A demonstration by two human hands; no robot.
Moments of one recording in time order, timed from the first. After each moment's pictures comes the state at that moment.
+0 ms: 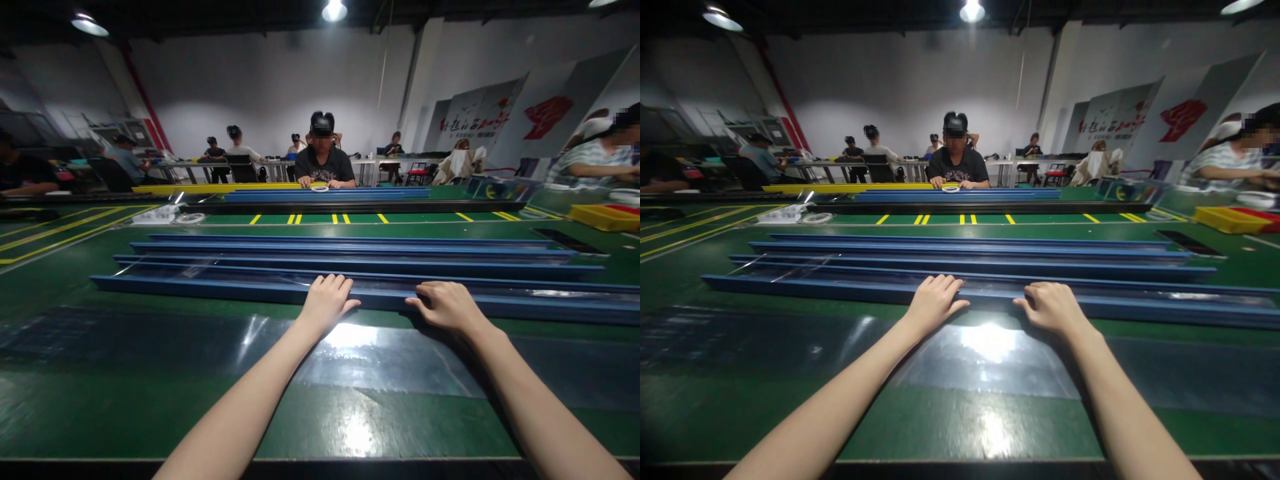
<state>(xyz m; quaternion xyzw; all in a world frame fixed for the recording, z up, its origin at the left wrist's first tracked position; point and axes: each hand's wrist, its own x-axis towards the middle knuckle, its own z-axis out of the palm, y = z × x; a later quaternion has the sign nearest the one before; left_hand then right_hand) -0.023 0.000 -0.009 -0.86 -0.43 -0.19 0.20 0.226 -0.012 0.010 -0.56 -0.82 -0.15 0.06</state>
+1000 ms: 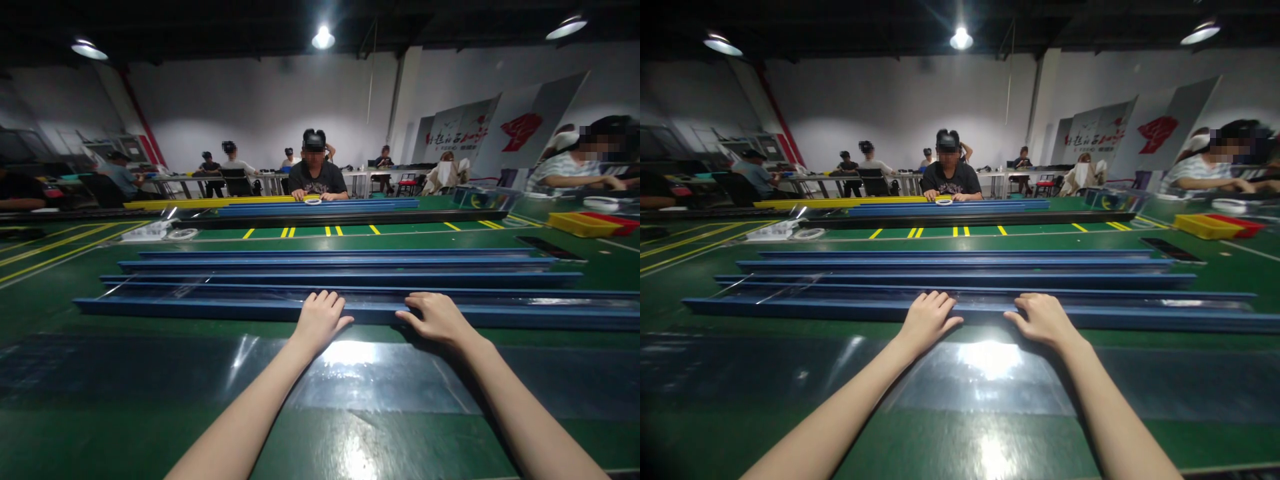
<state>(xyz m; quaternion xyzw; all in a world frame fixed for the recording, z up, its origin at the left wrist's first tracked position) -0.022 0.001 -0.015 -0.86 -0.43 -0.19 0.20 0.227 -0.008 0.009 -0.55 -0.83 -0.10 0.08</state>
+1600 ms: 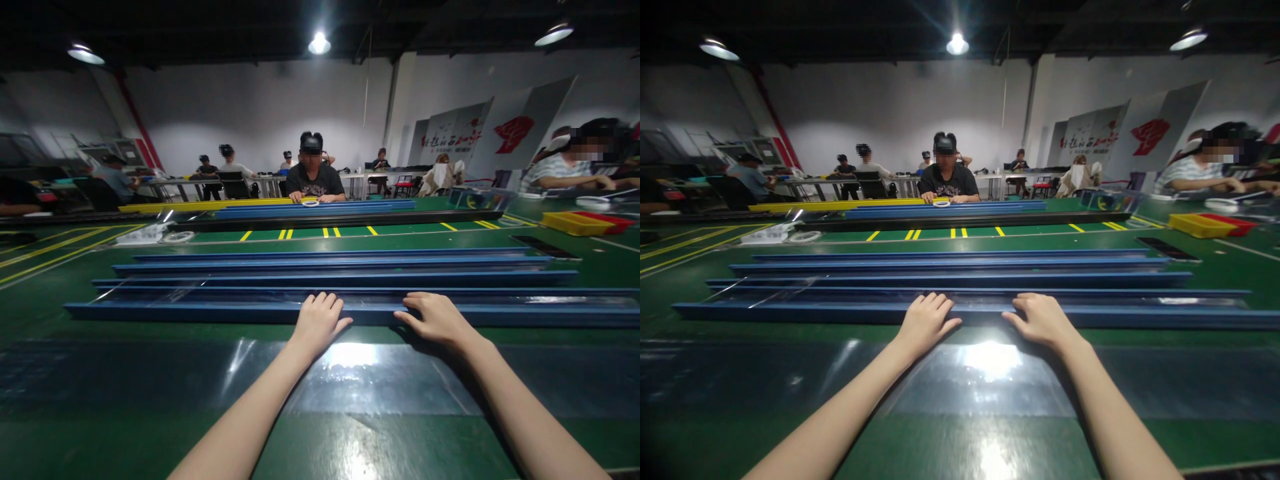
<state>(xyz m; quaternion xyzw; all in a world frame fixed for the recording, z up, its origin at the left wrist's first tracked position) -0.021 0.001 -0.018 -0.86 -0.43 -0.20 0.20 0.226 -0.009 0.011 -0.54 -0.83 -0.09 0.08</state>
